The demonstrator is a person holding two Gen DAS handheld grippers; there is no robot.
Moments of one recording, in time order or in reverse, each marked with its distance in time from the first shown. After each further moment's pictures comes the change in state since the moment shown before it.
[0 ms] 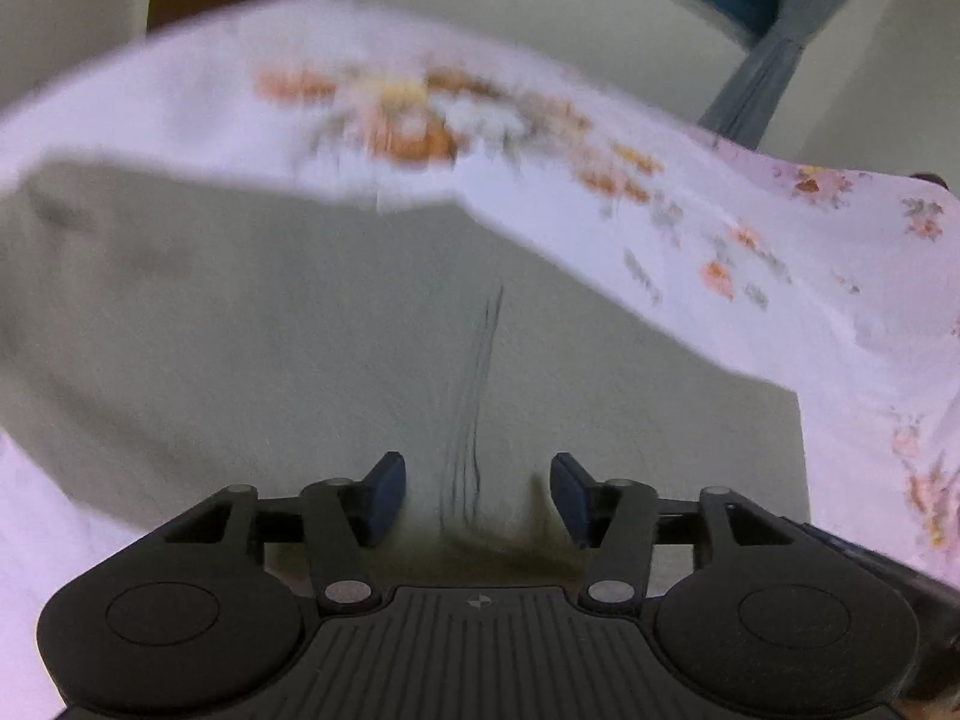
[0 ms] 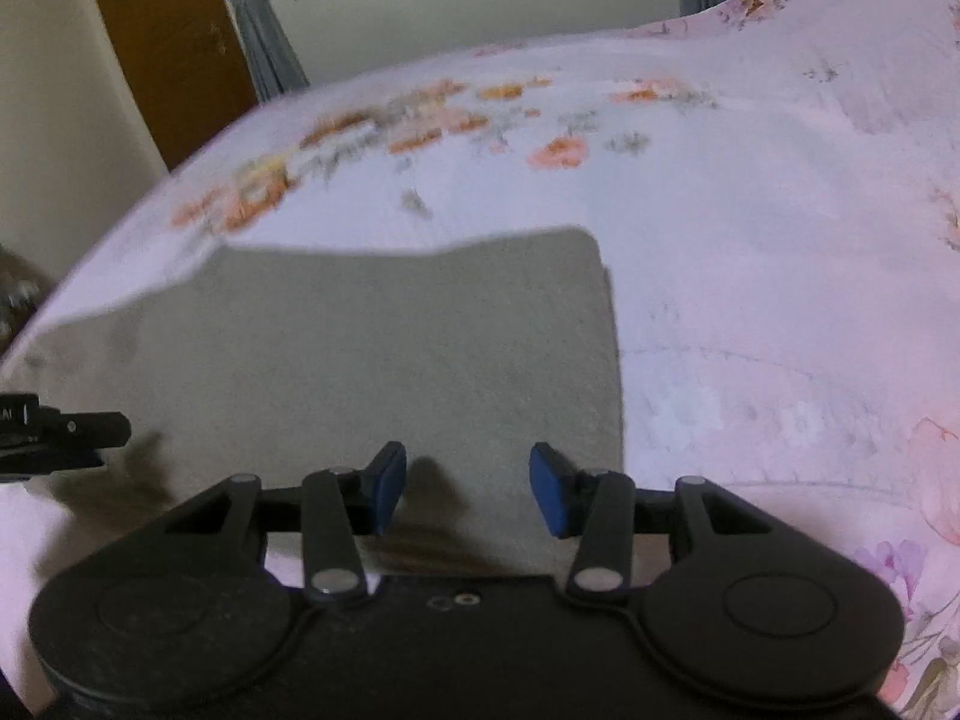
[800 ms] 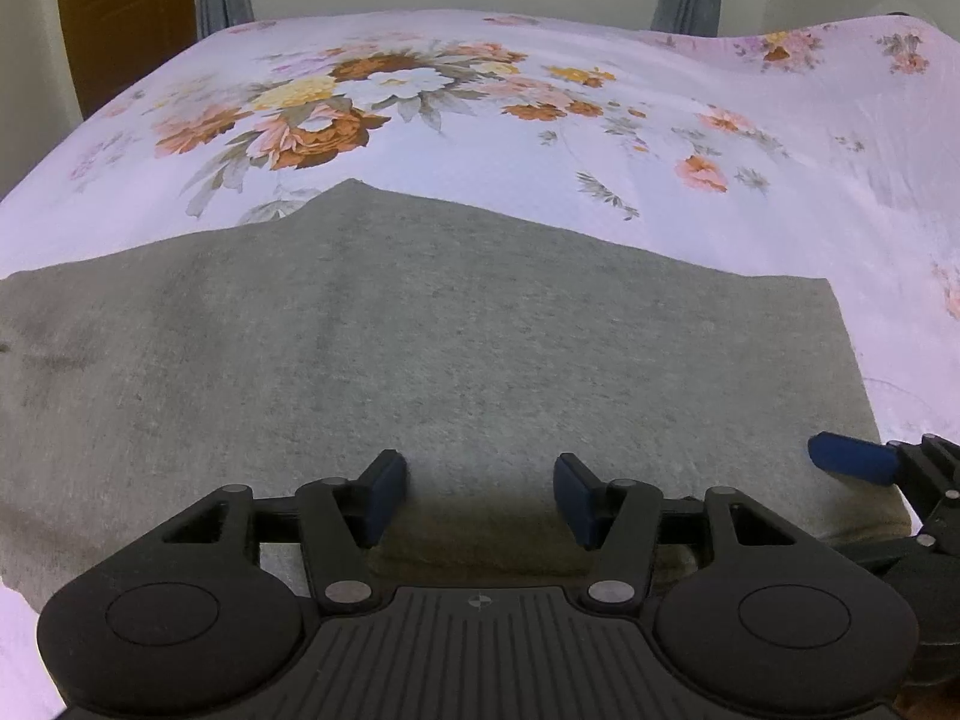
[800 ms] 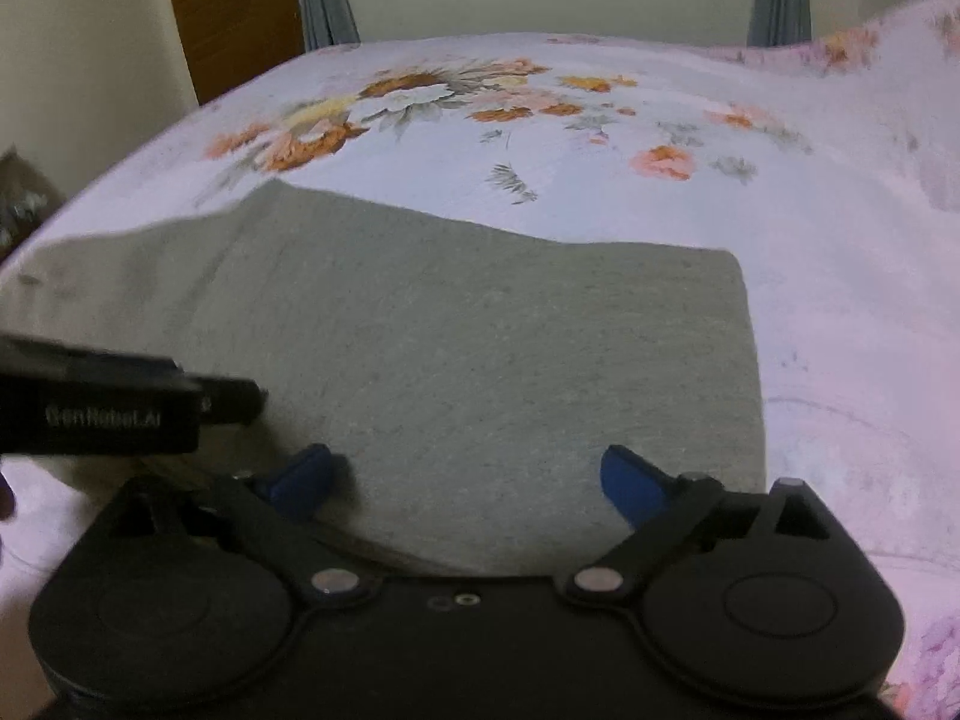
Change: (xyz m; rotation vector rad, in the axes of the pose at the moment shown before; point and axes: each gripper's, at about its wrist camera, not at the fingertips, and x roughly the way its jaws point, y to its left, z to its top) left arm 0.042 -0.050 -0.003 0.271 0.080 0.093; right arm 0.044 0.058 -0.007 -0.202 0.063 -0.059
